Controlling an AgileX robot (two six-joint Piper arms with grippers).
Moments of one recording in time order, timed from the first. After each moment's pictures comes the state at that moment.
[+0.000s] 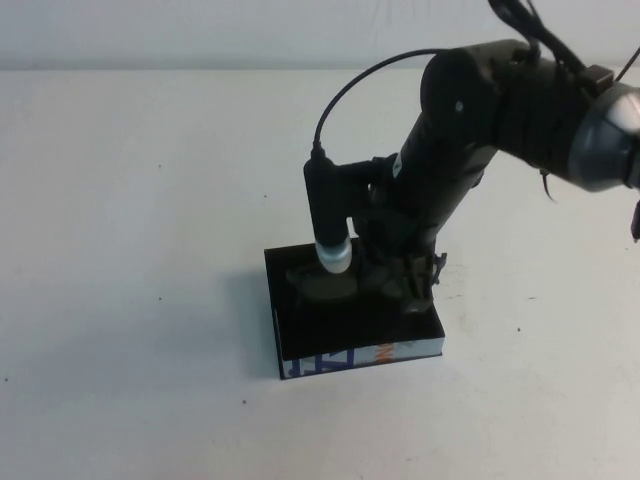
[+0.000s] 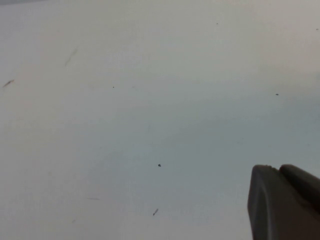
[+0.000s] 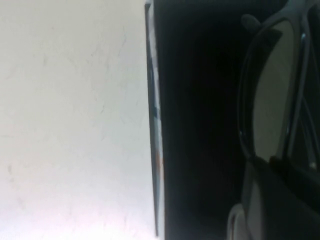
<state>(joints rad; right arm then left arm) 0.61 1.94 -1.71 0.20 1.12 -1.17 -0.03 -0.02 0.02 -0.02 0.36 0.08</state>
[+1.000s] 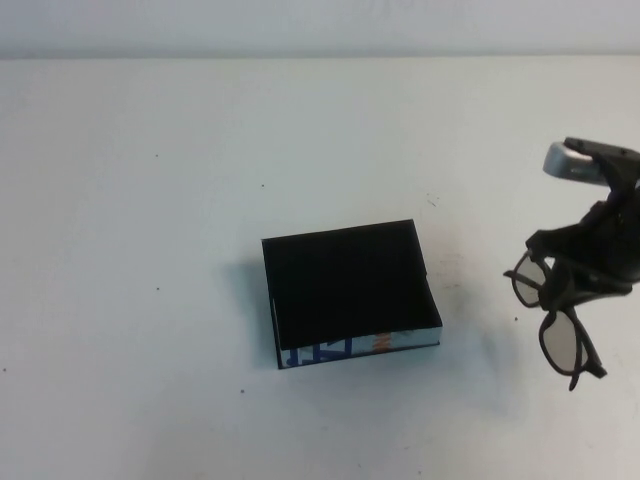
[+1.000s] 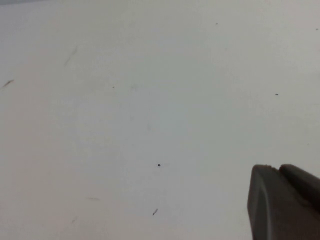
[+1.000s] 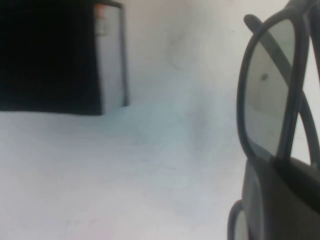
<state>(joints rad) 0.14 1.69 -1.21 0.41 1.03 -0.15 -0.03 -0.02 0.02 -0.02 0.36 0.08</state>
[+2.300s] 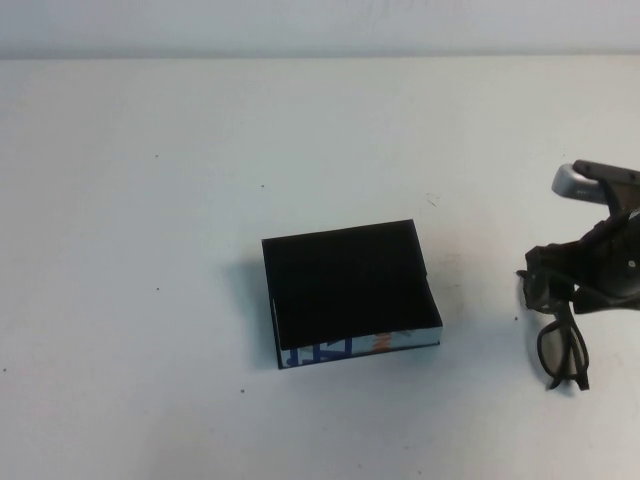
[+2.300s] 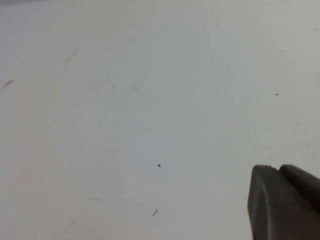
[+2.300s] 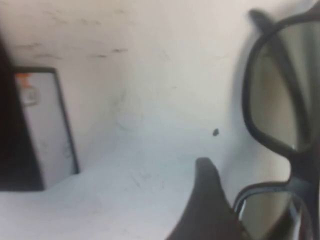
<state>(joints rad) 0.14 1.72 -1.06 0.40 0.73 -0.11 -0.03 -0.02 0.02 -0.02 0.36 0.08</state>
